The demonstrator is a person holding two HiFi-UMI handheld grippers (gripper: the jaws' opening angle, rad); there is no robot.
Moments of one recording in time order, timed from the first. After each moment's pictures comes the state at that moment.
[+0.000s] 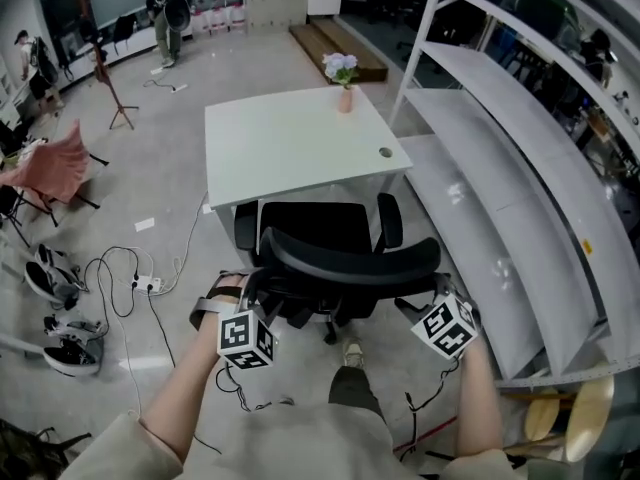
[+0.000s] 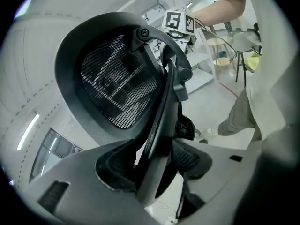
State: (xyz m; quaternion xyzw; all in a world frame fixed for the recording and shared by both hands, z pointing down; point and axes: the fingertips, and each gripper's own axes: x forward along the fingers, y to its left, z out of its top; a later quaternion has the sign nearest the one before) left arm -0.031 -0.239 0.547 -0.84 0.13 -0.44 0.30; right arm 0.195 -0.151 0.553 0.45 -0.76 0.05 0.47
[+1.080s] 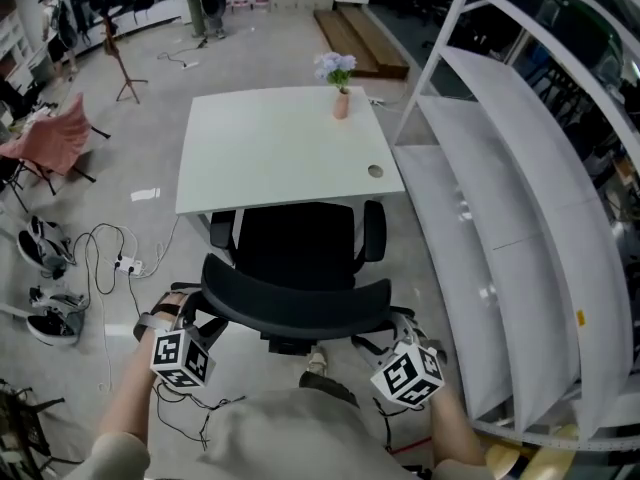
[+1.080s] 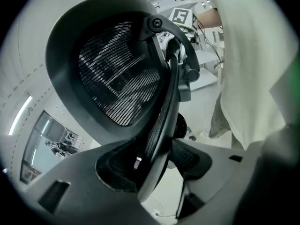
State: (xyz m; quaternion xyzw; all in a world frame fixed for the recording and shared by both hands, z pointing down) left arm 0.018 -0.285 0.549 -0.83 0.14 -0.49 0.22; right arm 0.252 -0.203 0.540 0.34 -0.84 0.02 0.42
